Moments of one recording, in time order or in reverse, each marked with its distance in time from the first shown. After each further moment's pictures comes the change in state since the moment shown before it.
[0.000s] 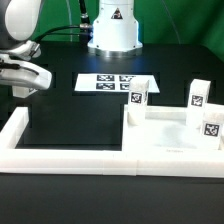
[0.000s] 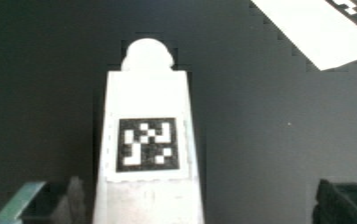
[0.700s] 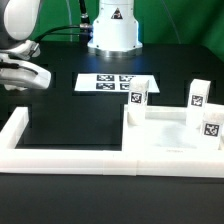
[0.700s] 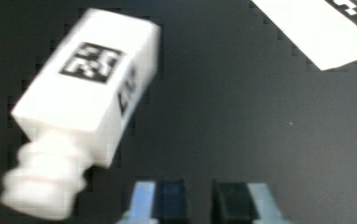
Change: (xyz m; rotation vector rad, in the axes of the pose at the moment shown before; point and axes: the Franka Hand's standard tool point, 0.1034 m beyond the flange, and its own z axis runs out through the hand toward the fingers) arm 0.000 0.001 0.000 0.001 0.000 0.001
